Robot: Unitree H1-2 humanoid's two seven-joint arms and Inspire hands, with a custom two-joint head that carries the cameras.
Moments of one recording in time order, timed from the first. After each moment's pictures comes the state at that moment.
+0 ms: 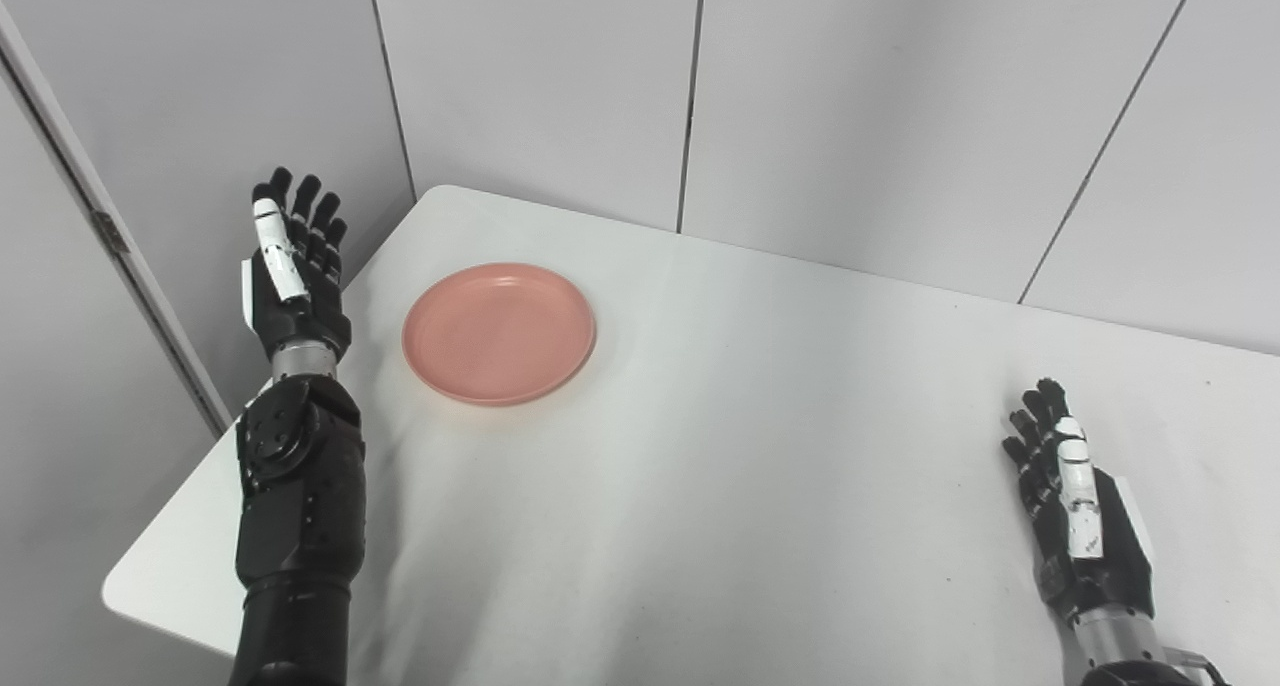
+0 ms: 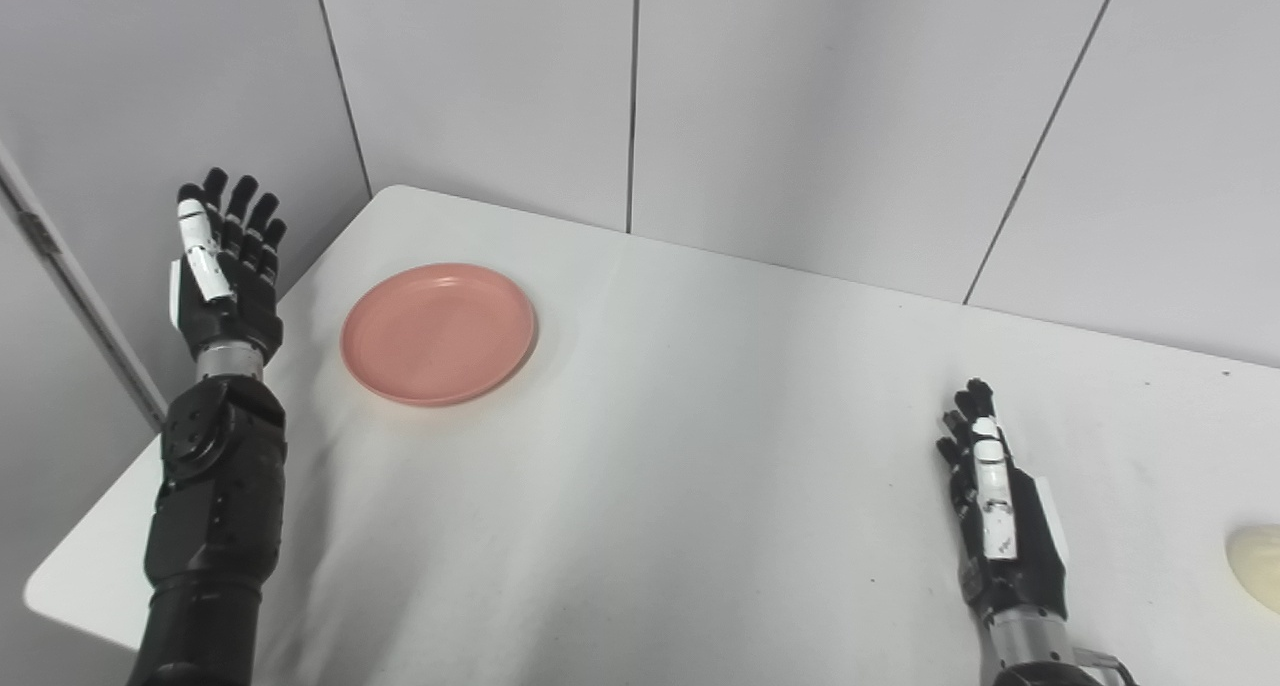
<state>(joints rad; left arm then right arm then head) -0.44 0.21 0.52 0.32 -0.41 -0.03 0.13 -0.25 -0.14 -0.07 0.19 0.17 -0.01 0.18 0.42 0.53</state>
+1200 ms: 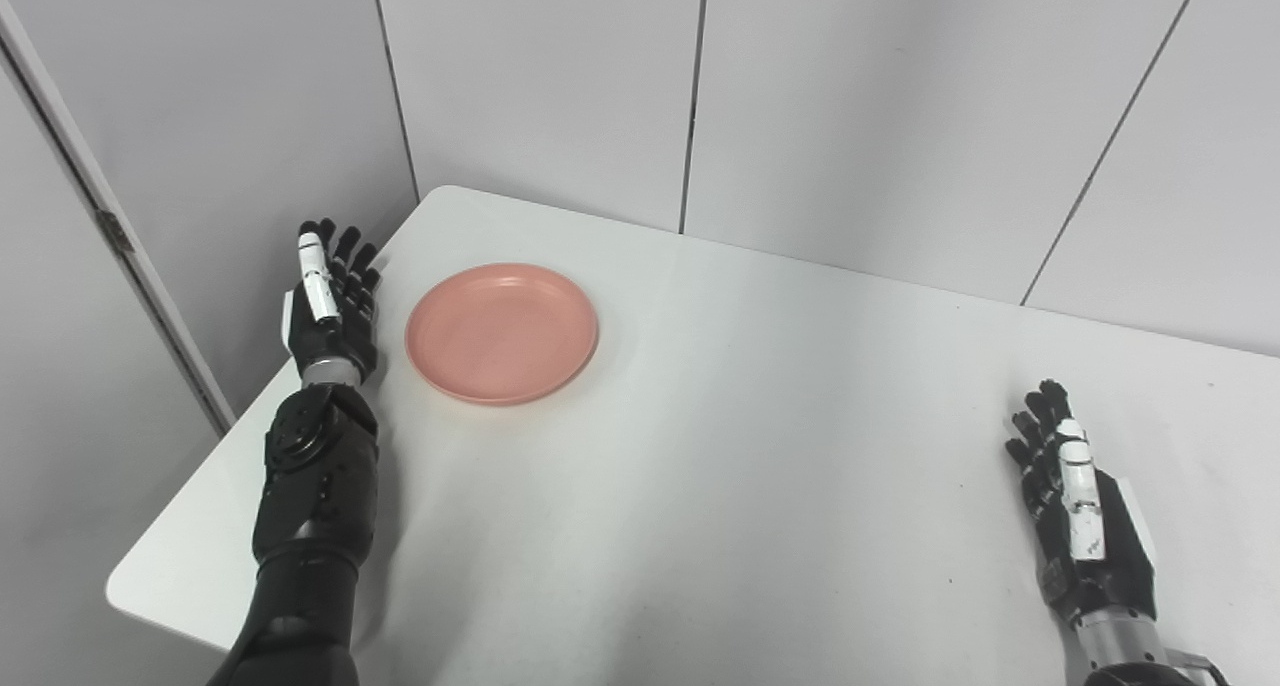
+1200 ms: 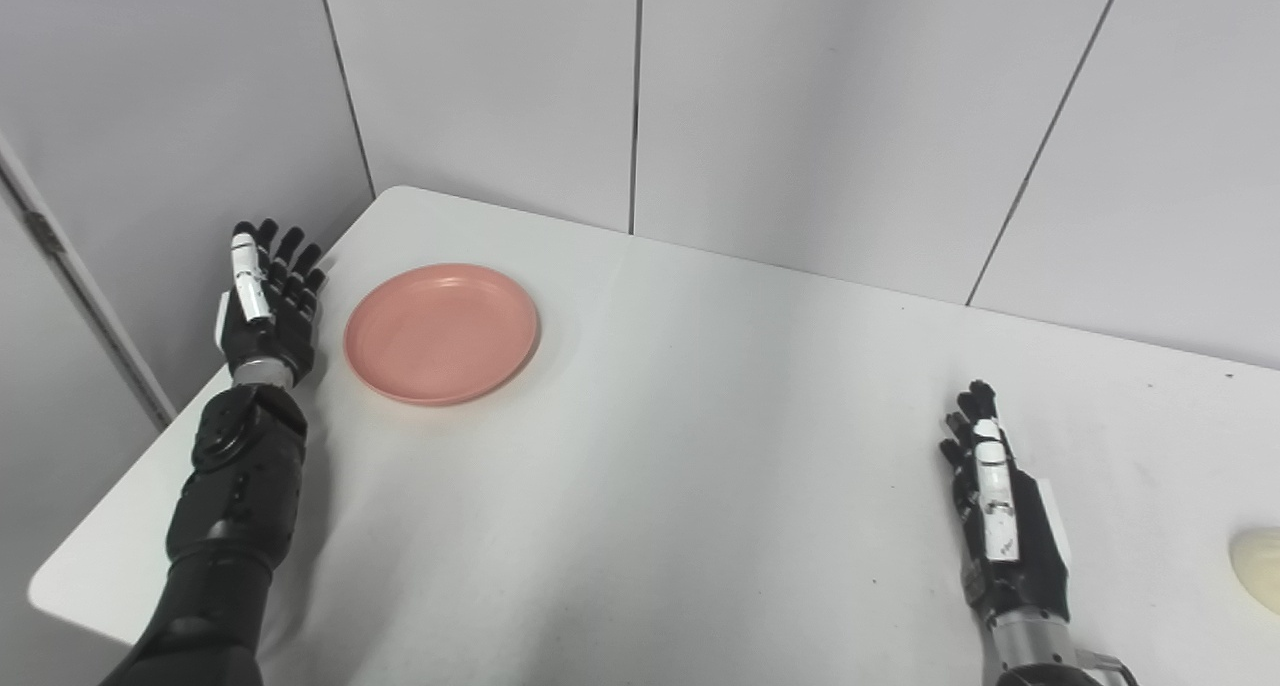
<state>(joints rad) -0.52 0.25 0.50 0.62 -0.43 -0.05 0.06 -0.25 -0.14 -0.07 0.19 0.16 -0.02 0.17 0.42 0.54</state>
